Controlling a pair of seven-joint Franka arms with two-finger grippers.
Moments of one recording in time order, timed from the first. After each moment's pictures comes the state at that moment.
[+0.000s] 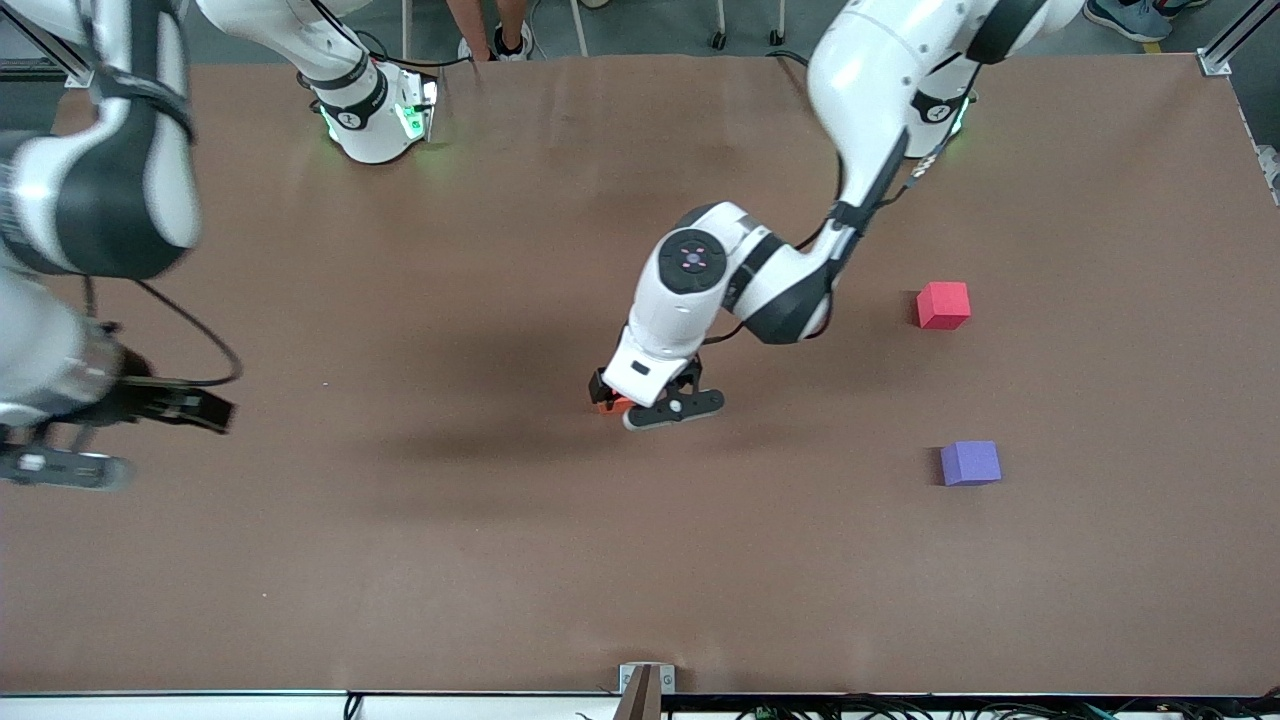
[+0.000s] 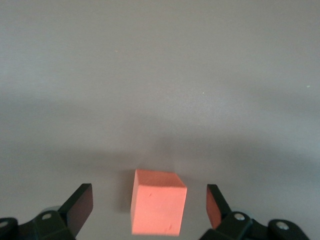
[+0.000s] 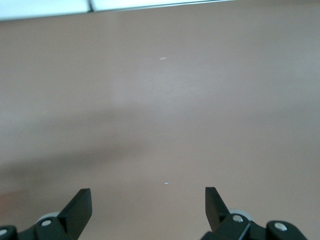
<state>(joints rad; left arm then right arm) -0.75 0.80 -0.01 -1.29 -0.01 2.31 -0.99 0.24 0.43 -0.30 -1.15 0.01 1.59 0.15</state>
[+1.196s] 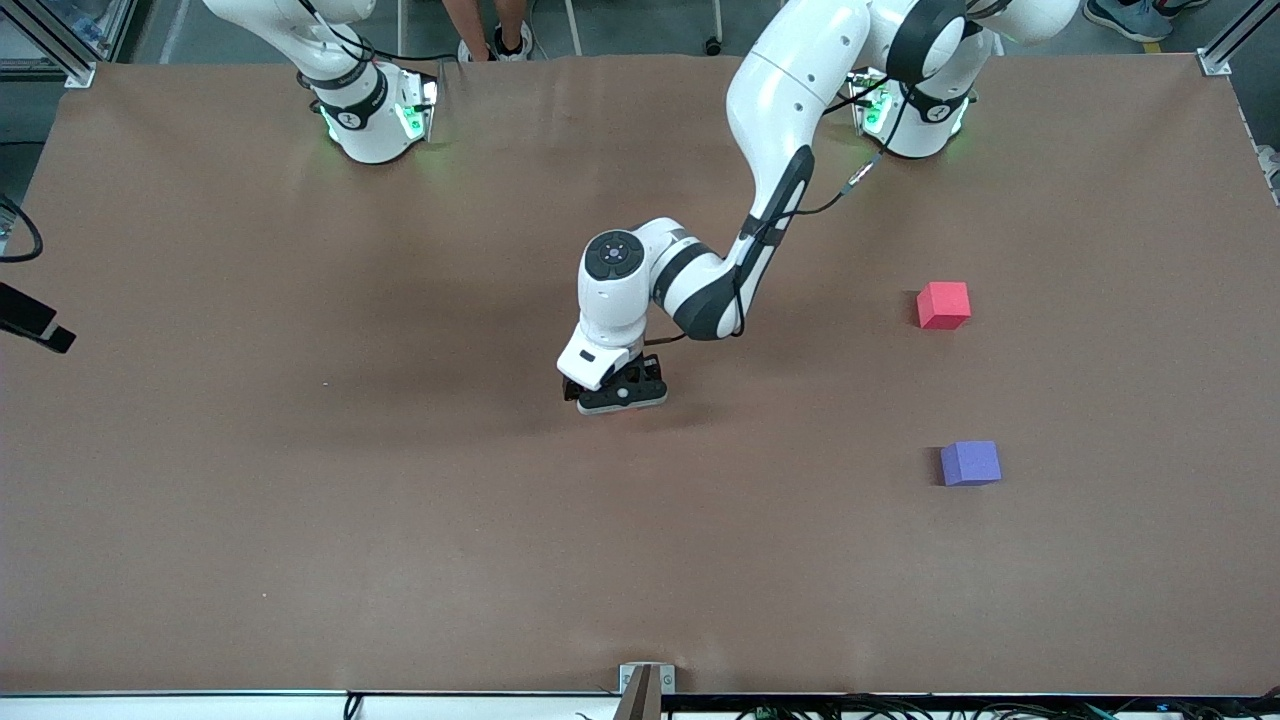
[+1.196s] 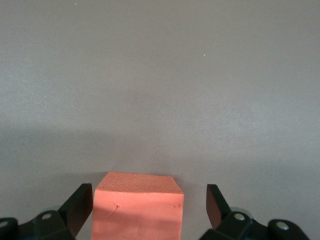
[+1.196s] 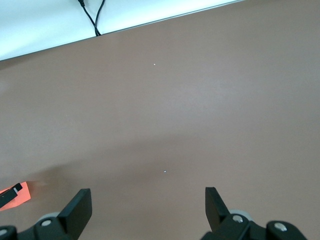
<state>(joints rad) -0.96 0.98 0.17 -1.23 -0.01 2.40 -1.06 0.00 0.14 -0.14 -1.36 0.08 1.63 0.06</state>
